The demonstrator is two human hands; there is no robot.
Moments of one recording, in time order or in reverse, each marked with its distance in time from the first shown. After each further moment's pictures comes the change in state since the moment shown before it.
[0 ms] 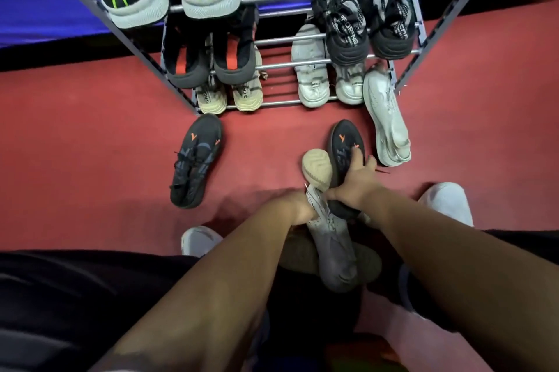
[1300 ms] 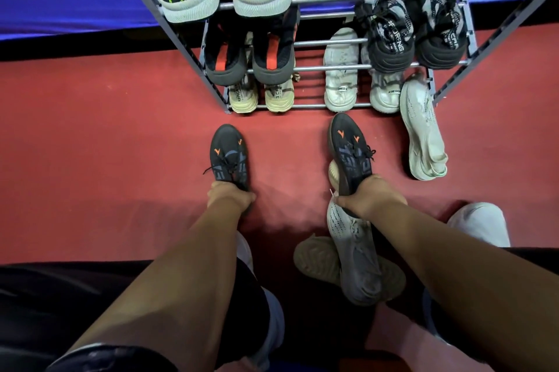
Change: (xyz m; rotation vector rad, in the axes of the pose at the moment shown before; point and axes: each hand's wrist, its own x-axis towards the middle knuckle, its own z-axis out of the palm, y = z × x) left_hand 0.003 -0.174 -0.036 -0.570 0.443 -0.655; right_hand -0.001 -0.030 0.018 -0.184 0.012 0.081
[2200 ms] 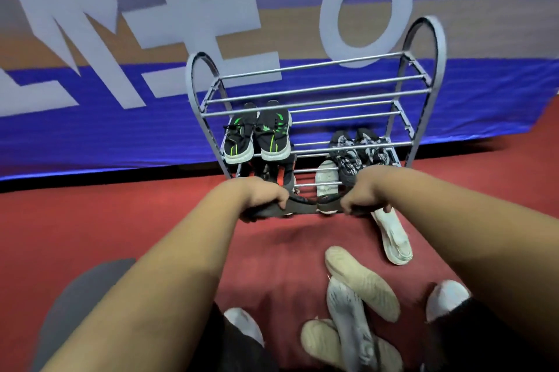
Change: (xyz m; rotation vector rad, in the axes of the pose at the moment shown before) left_hand -0.275 0.096 -0.231 0.084 -0.249 0.569; right_hand -0.193 -0.057 -0.254 -0.323 0.089 -0.334
